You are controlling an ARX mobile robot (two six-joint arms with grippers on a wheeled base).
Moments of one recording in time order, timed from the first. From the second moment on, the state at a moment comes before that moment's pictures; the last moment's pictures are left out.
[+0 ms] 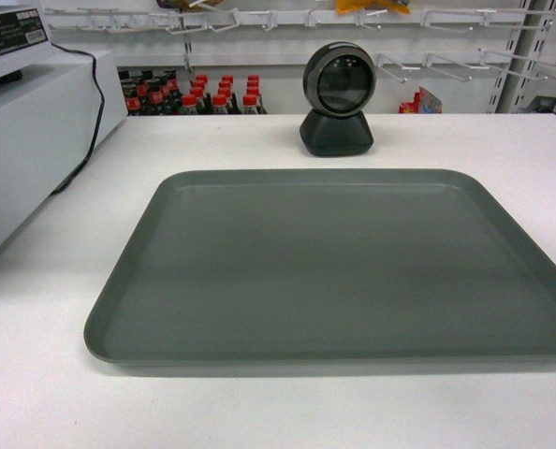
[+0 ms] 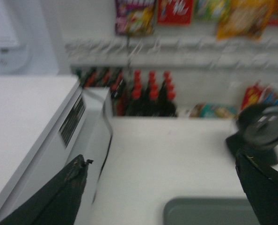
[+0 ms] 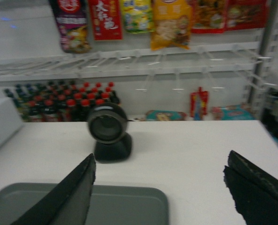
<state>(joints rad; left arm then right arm) -0.37 1.29 0.85 0.40 -0.45 -0.05 0.13 1.23 0.72 0.51 -0.06 0.11</state>
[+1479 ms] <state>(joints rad) 0.00 0.45 0.04 0.40 0.00 -0.01 0.00 0.42 0.04 0.39 0.00 0.00</state>
